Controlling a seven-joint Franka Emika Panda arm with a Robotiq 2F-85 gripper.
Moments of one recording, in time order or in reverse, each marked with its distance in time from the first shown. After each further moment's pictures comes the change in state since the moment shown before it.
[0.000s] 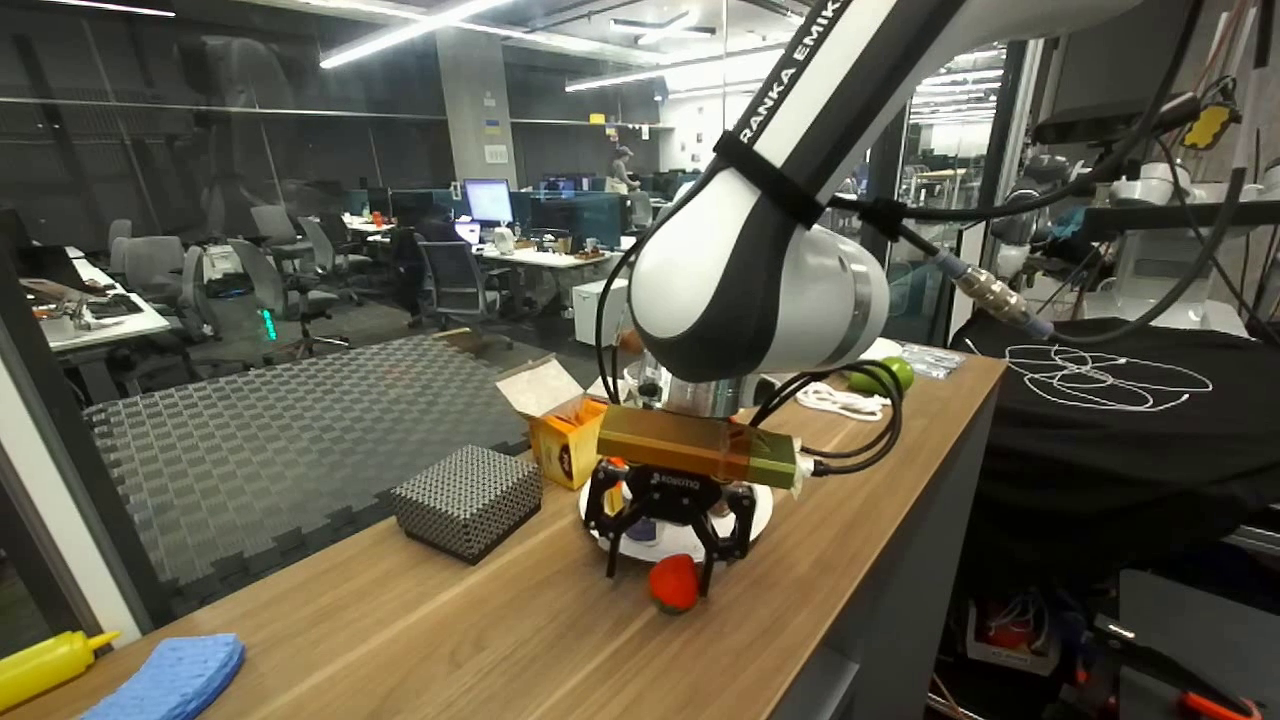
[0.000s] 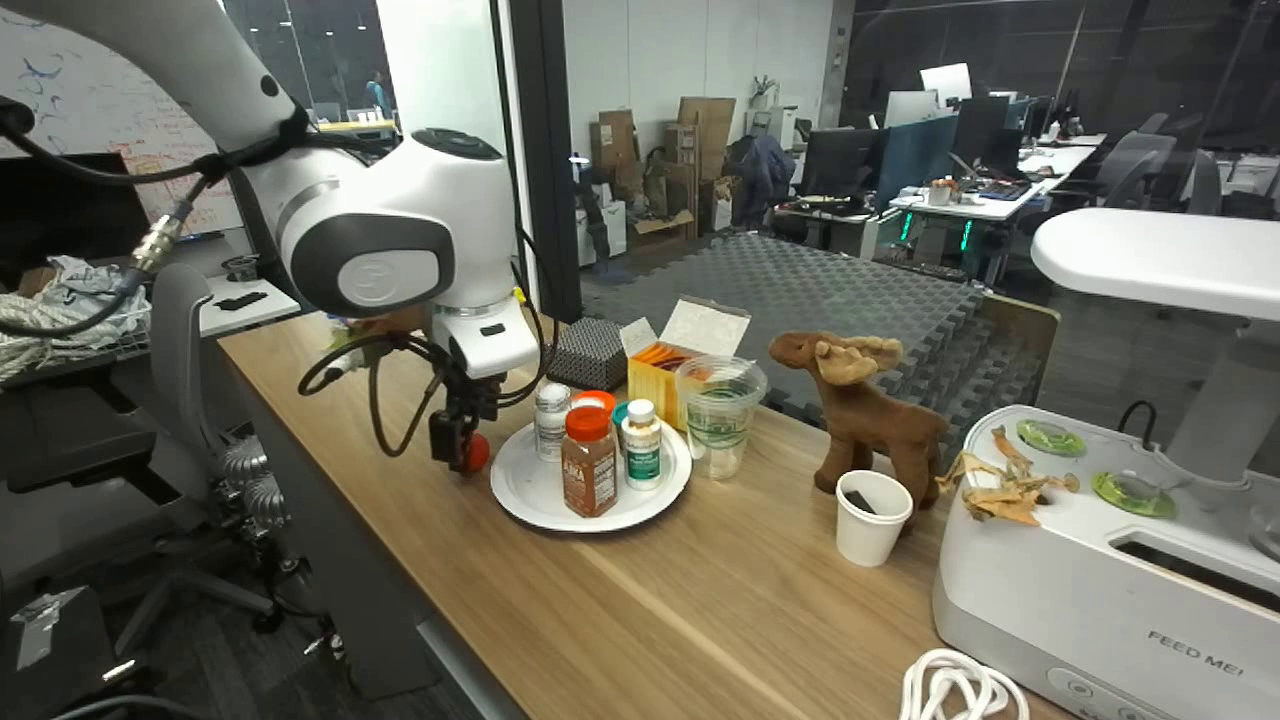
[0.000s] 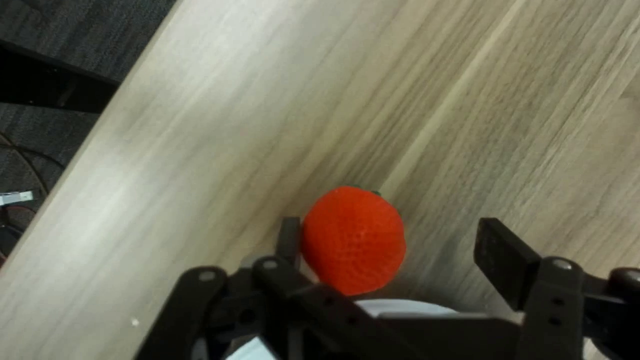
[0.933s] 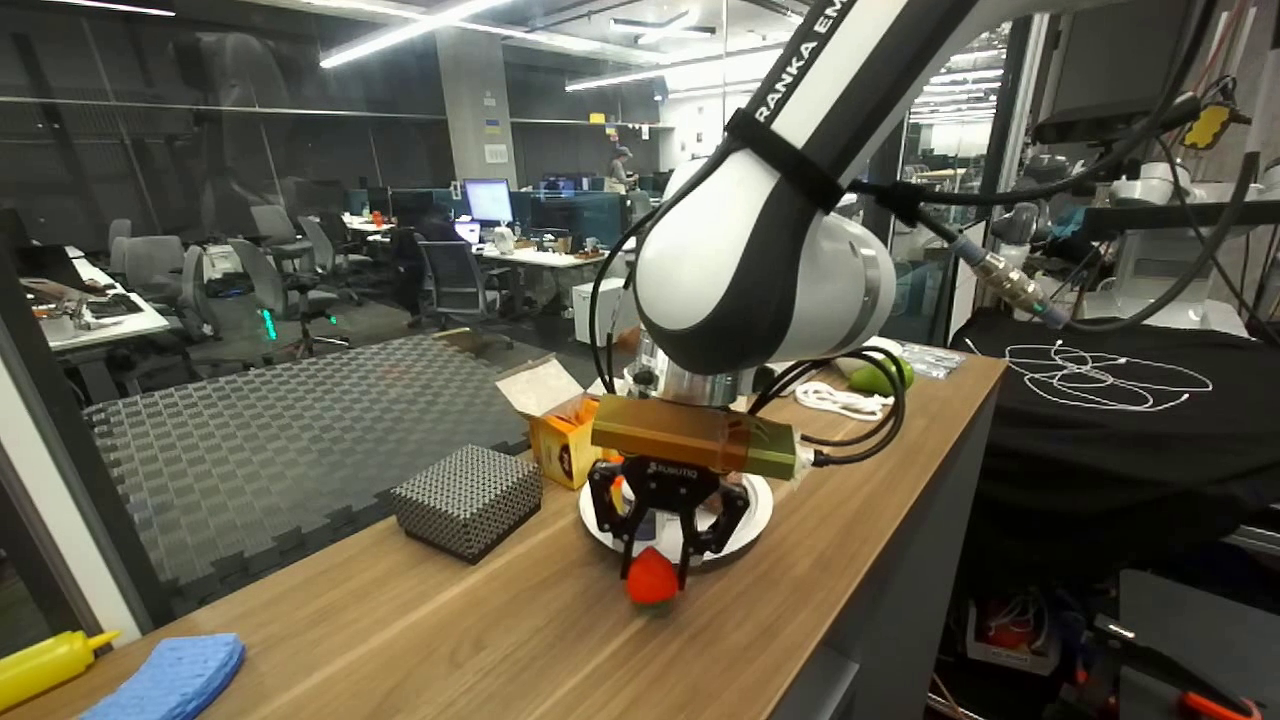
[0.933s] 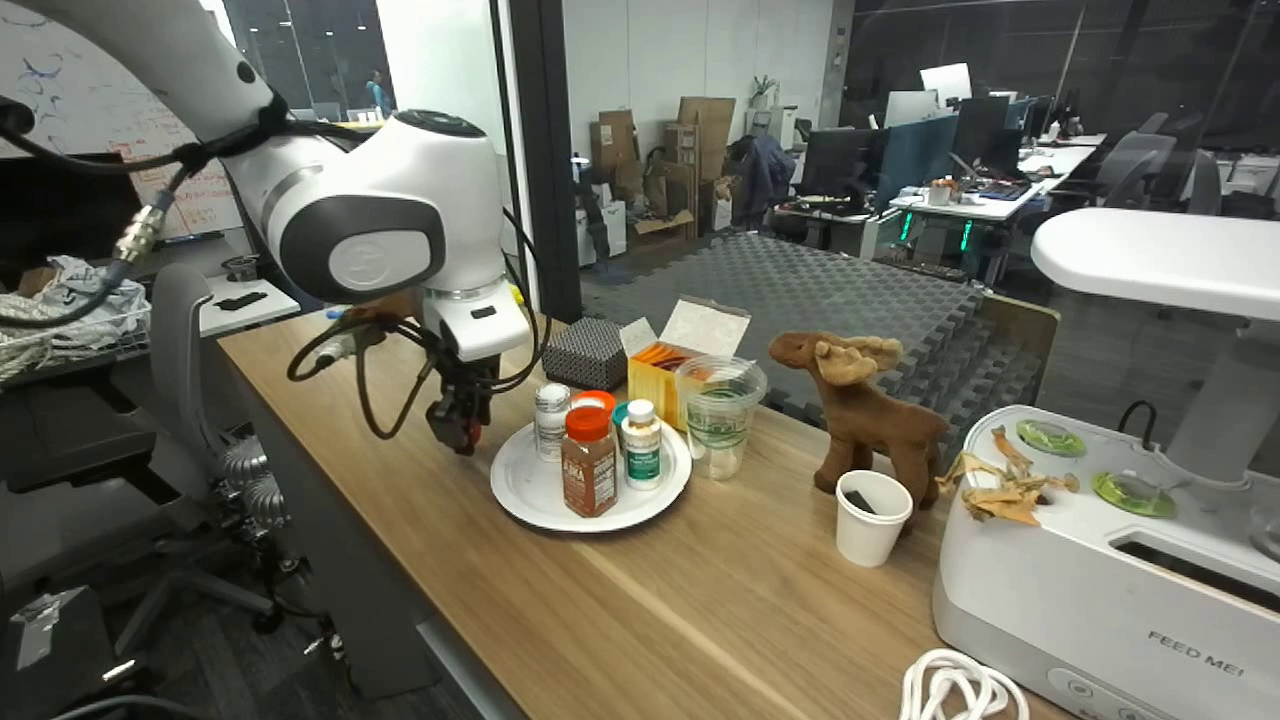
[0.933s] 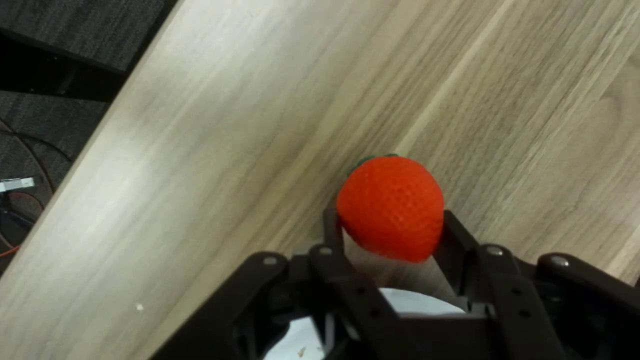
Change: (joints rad) arm 0.035 -0.037 -0.022 -0.016 -0.046 0.004 0.048
